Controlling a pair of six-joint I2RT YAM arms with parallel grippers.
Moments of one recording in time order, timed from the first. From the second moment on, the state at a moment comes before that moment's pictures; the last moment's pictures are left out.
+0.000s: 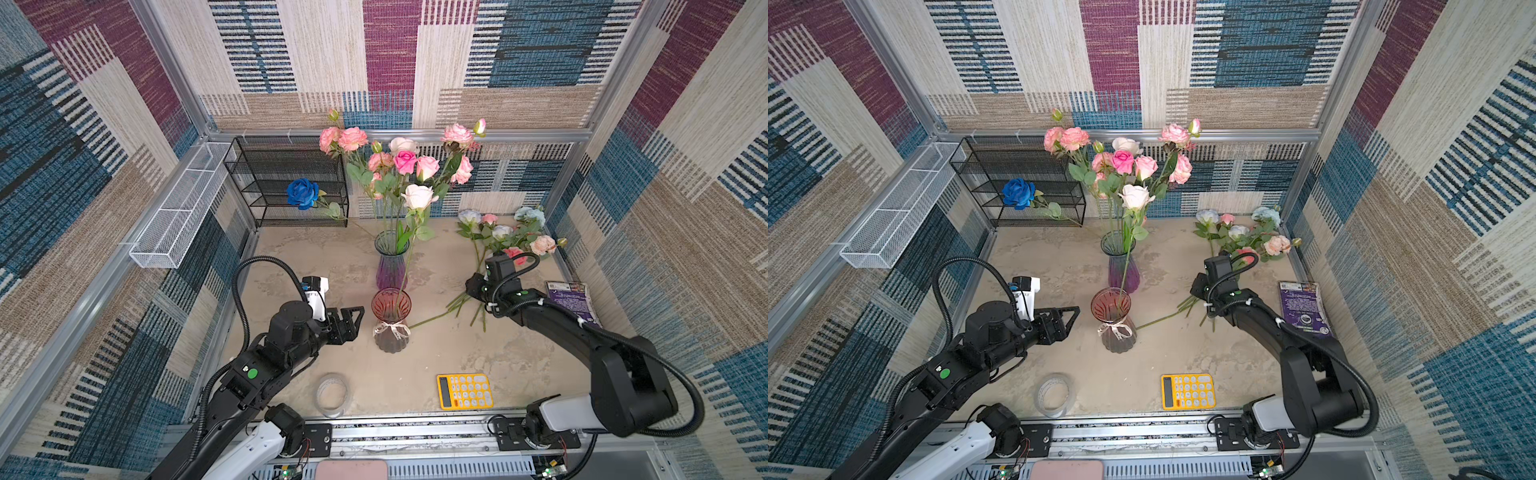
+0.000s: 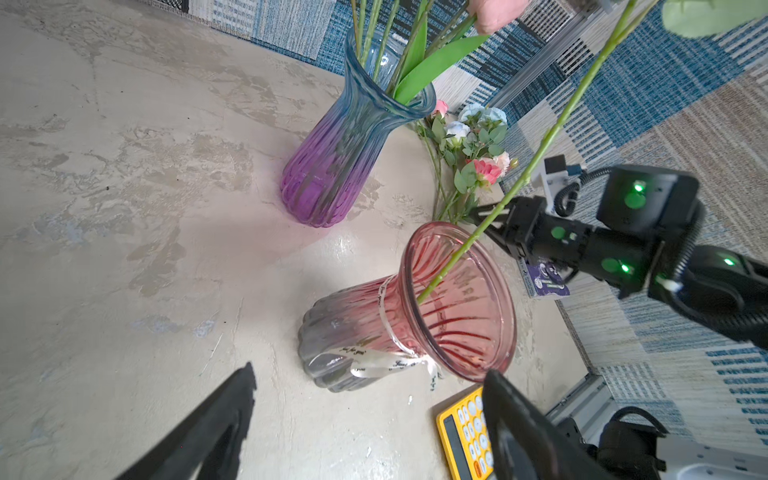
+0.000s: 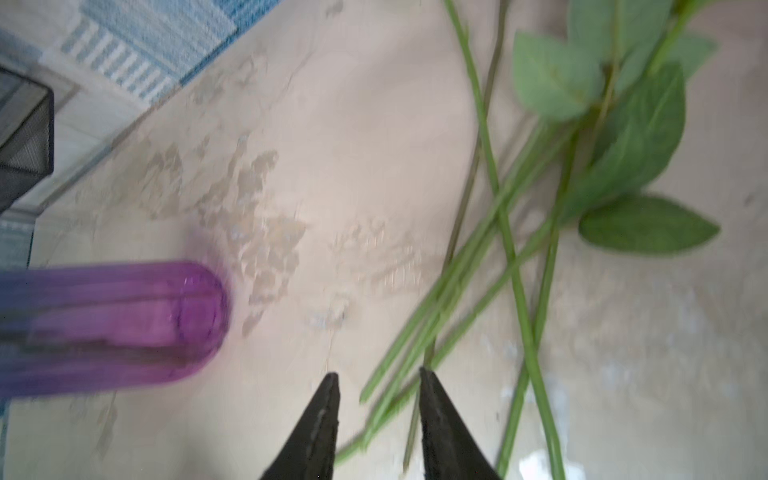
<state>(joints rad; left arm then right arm) -0.59 0.67 0.78 -0.56 0.01 -0.59 0.27 1.49 0.89 -0.17 0.04 0.65</state>
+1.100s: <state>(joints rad) -0.59 0.66 0.77 -0.56 0.03 -0.60 0.12 2.26 1.66 -0.36 0.26 0.42</state>
